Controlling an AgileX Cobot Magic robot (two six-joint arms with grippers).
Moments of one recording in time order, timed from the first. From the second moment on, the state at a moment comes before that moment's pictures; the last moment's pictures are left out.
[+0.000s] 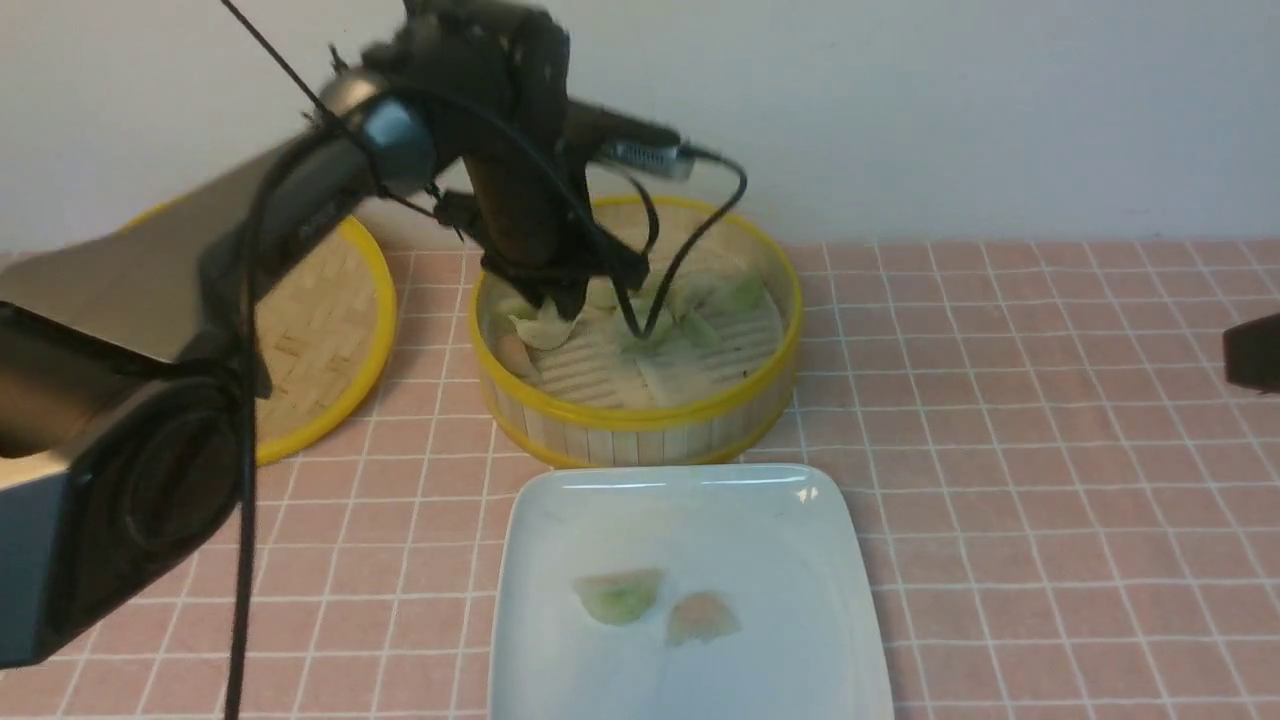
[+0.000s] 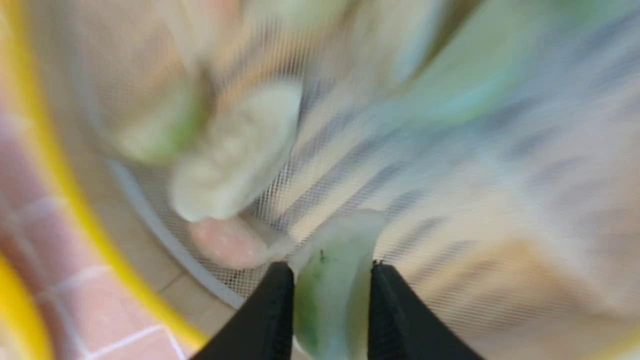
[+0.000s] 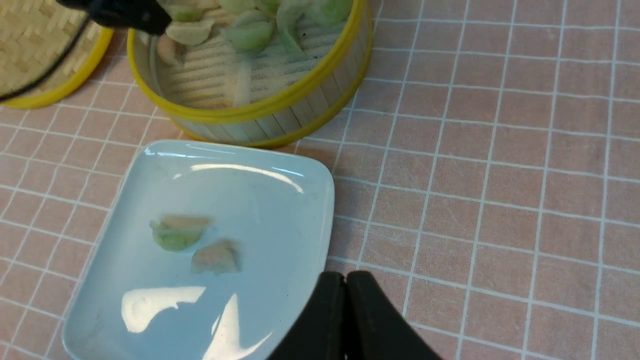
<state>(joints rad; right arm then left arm) 0.07 0.96 -1.03 0.40 1.05 -0.18 -0.40 2.23 -2.20 -0.01 1.22 0.02</state>
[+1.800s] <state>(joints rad) 0.38 2.14 -1.94 0.37 0.94 -0.42 -0.56 1.27 -1.38 -0.02 1.25 -0.19</state>
